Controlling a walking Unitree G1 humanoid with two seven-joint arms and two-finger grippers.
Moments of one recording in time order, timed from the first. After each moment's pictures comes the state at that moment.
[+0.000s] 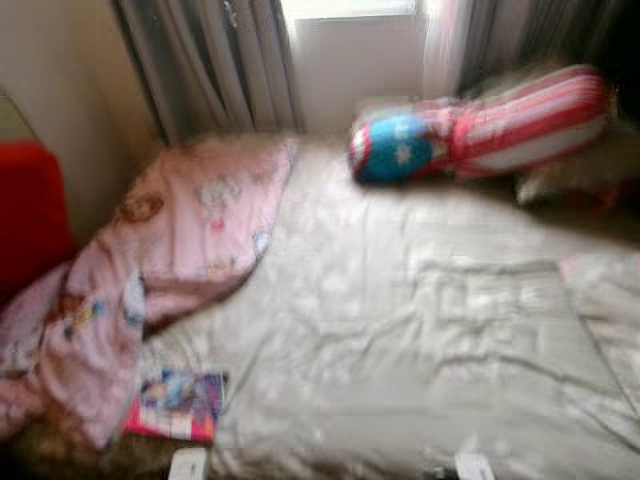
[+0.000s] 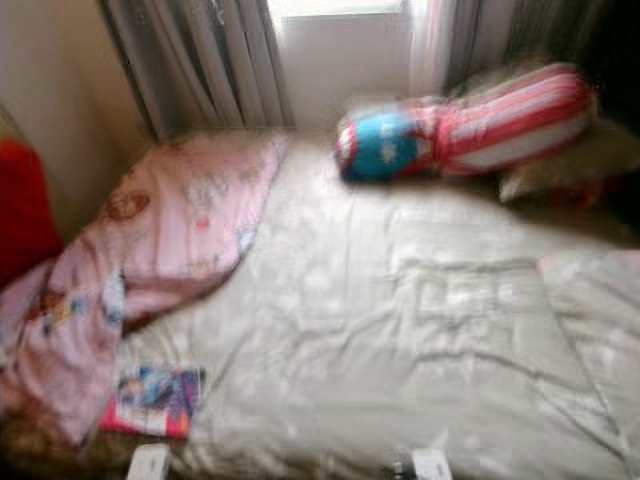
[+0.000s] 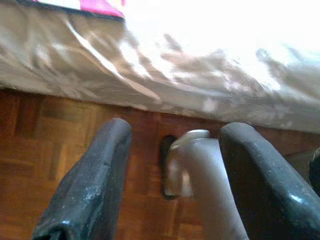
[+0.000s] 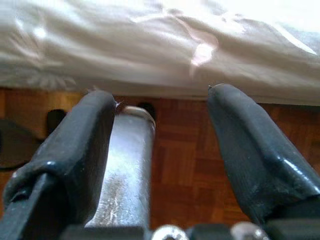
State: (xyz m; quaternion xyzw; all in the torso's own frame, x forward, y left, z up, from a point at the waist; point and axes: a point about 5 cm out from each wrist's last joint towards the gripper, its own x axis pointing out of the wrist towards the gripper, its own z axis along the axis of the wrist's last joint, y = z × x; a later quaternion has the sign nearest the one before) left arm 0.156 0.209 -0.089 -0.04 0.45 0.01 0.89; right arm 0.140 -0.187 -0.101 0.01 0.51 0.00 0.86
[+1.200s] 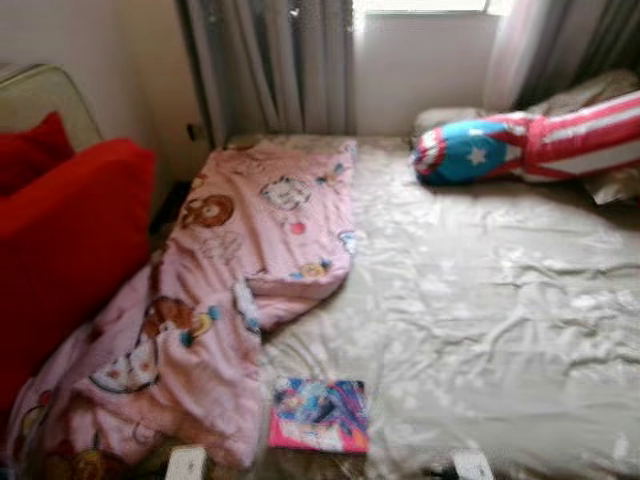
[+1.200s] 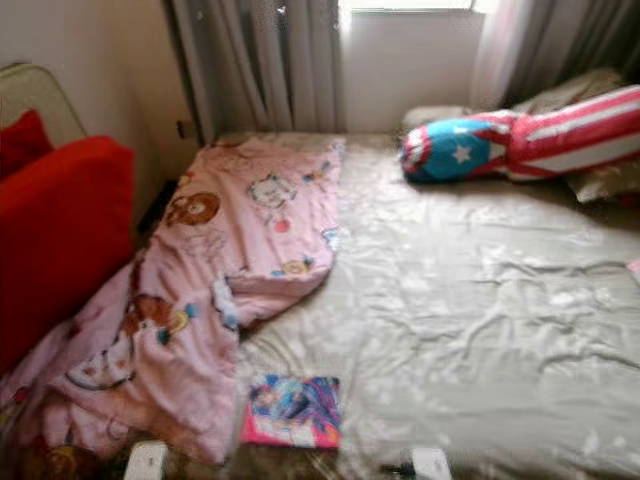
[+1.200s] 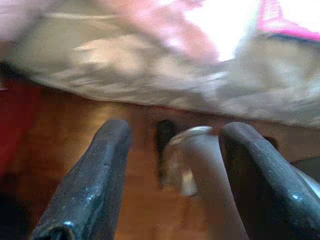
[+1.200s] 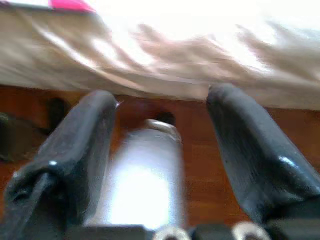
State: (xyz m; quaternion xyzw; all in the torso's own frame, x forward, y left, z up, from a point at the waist) left arm 0.152 0.224 -0.088 -0.03 0.46 0.02 0.89; right arm 0.154 -0.168 -0.098 0.02 0.49 0.03 0.87
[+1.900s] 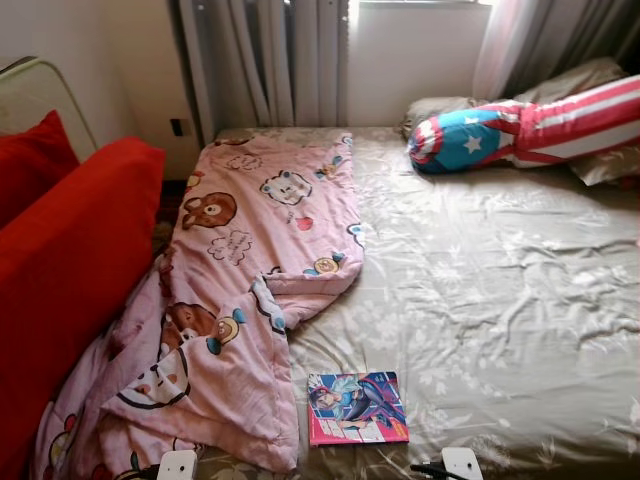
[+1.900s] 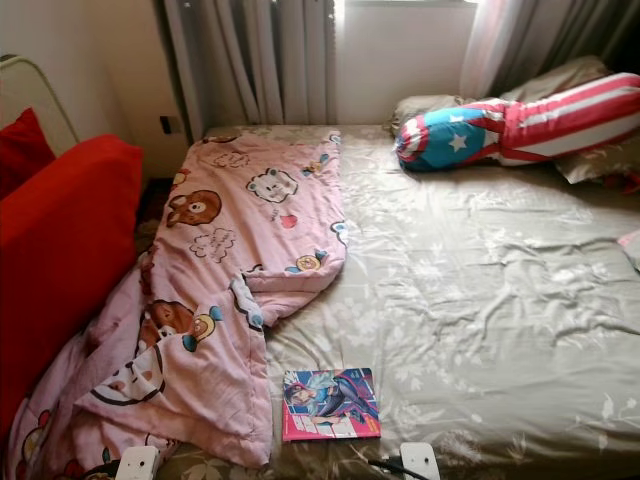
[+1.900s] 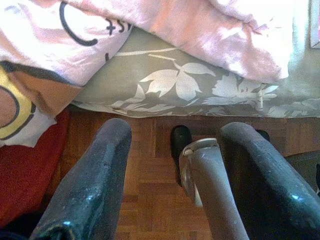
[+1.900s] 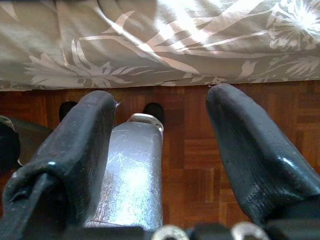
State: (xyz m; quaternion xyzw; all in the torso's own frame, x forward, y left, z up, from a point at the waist) left arm 0.158 0.221 -0.086 -0.03 0.45 0.02 0.89; right arm 0.150 -0.175 -0.099 0.02 0.49 0.02 0.87
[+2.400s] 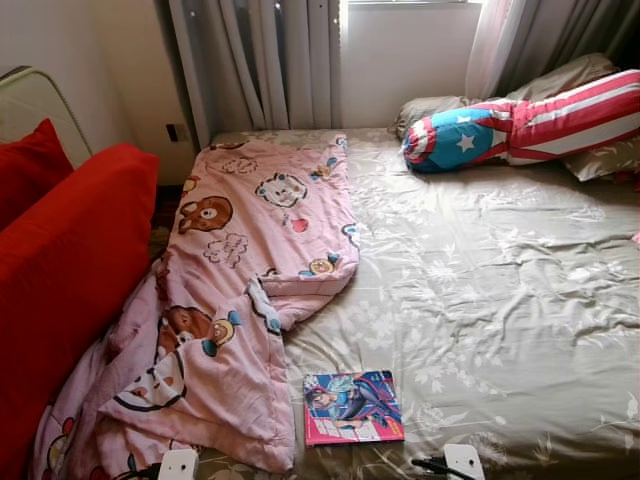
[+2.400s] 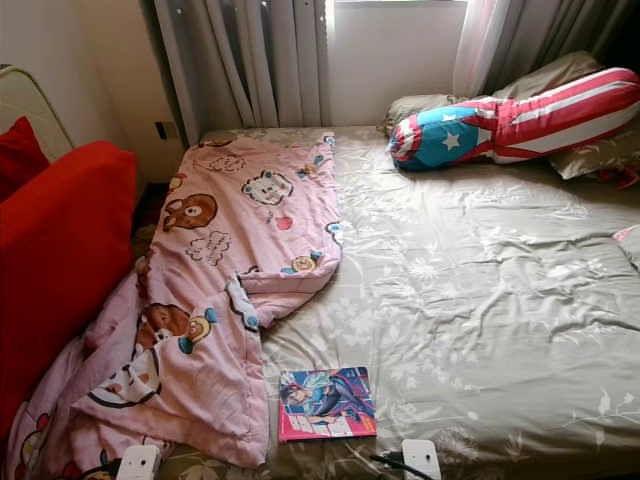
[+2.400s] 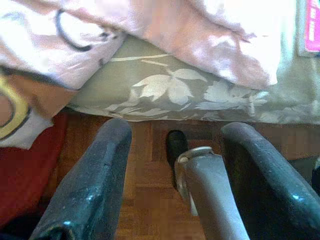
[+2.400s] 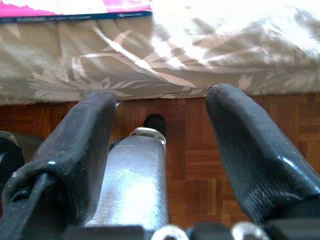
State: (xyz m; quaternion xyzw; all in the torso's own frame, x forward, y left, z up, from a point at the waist) left arm 0.169 0.220 -0.081 -0.03 0.43 0.01 0.90; right arm 0.155 -0.174 -0.096 0.03 0.47 0.01 0.88
